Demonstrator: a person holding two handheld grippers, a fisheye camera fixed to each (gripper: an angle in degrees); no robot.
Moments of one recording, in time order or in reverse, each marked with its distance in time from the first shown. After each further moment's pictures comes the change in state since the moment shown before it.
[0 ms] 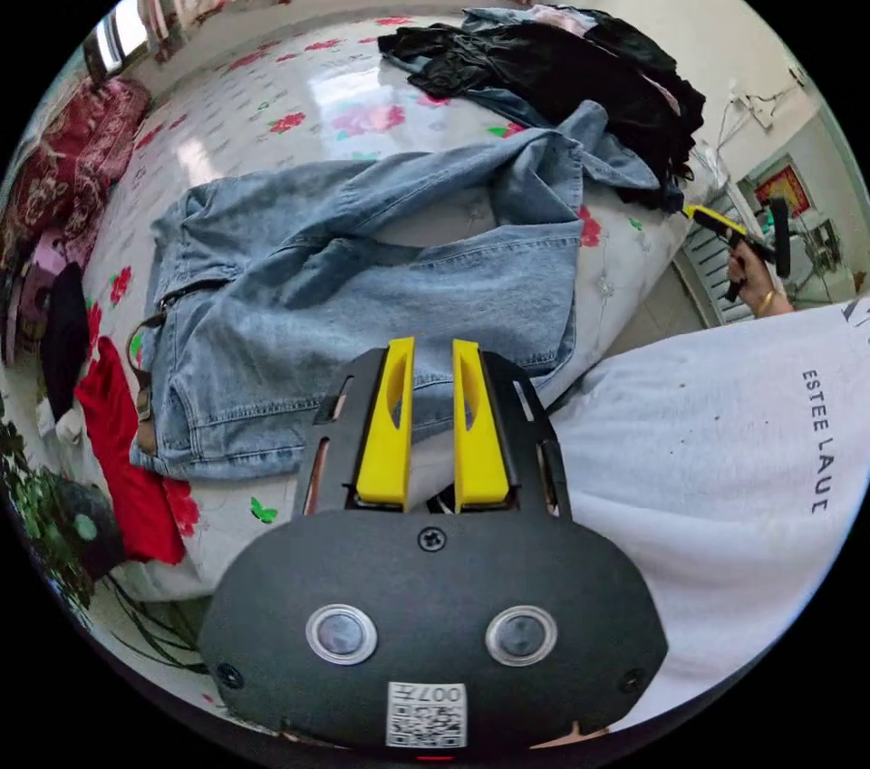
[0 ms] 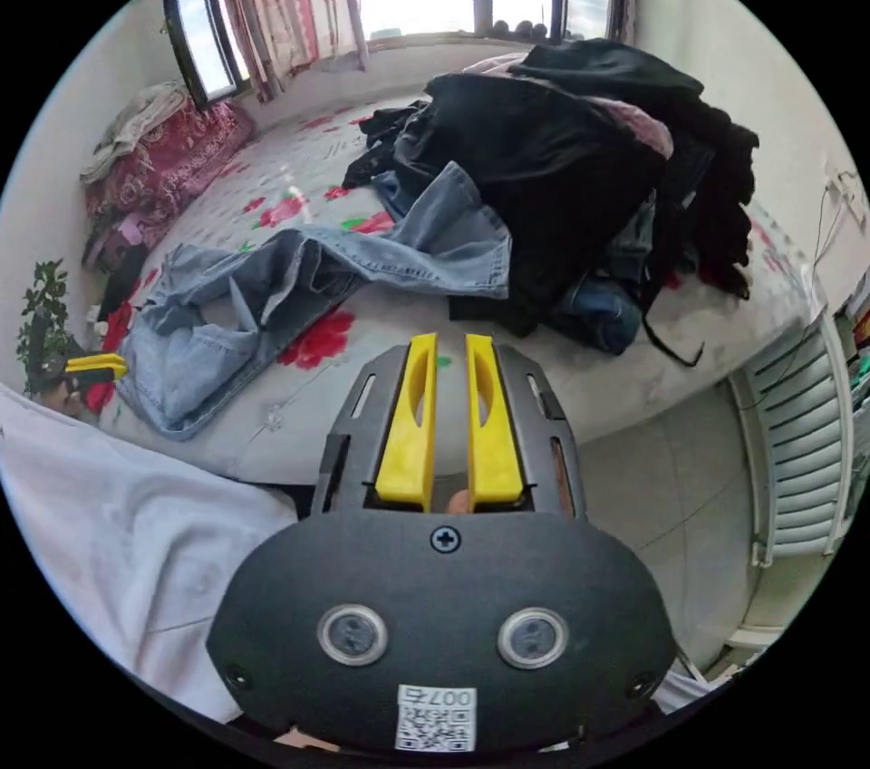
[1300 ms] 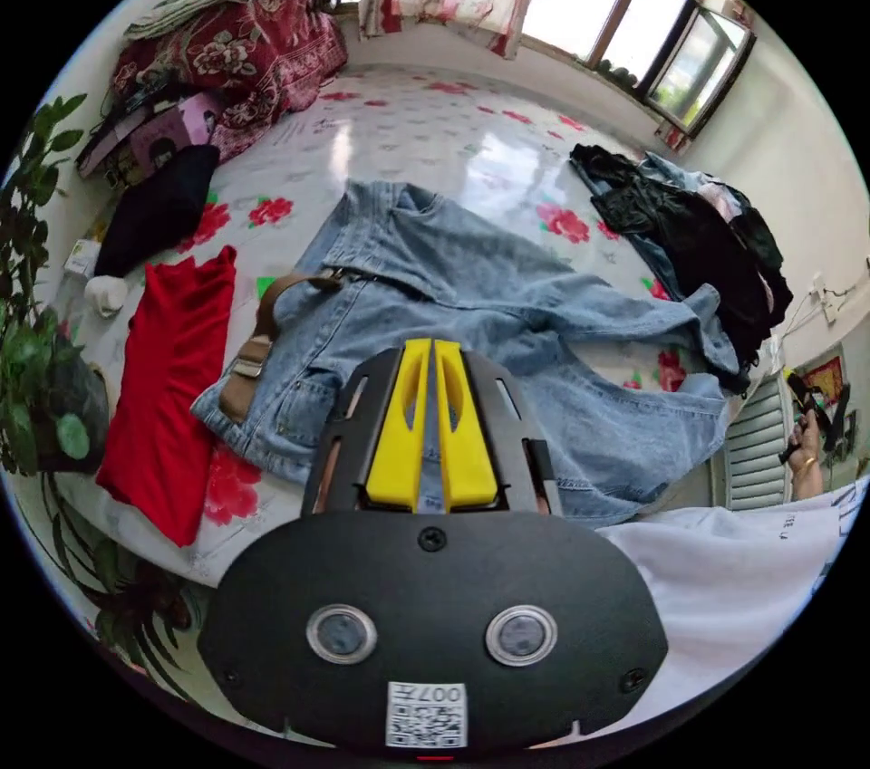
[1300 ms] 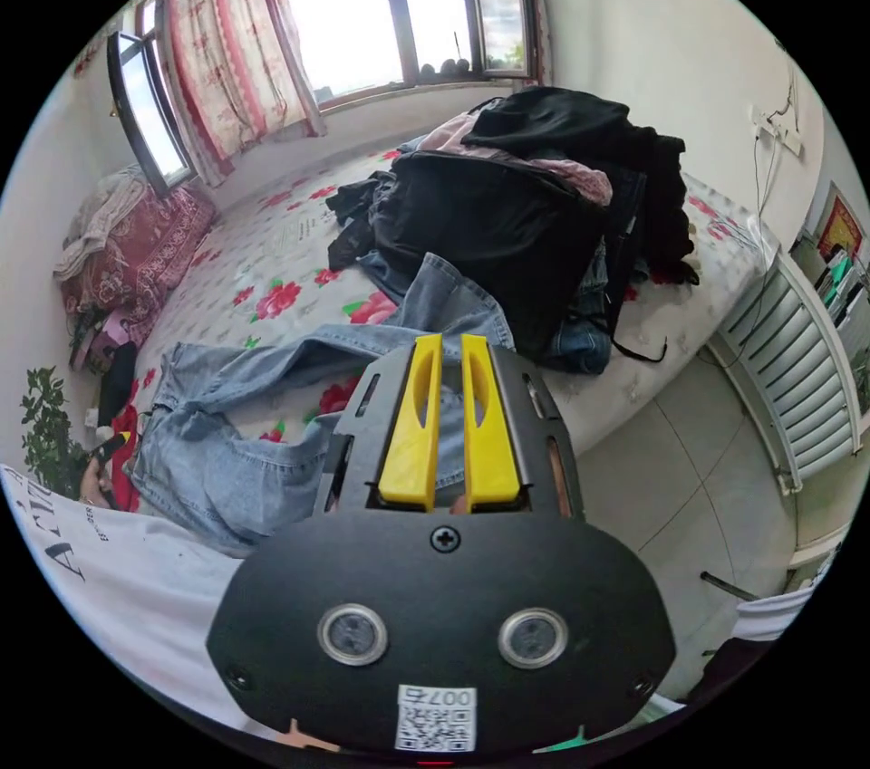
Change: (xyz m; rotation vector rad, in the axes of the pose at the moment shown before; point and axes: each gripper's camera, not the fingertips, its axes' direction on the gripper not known) left arm -0.257 0.134 -0.082 0.271 -0.064 -0.375; right arm -0.095 -0.026 -0.118 0.160 0.101 0.204
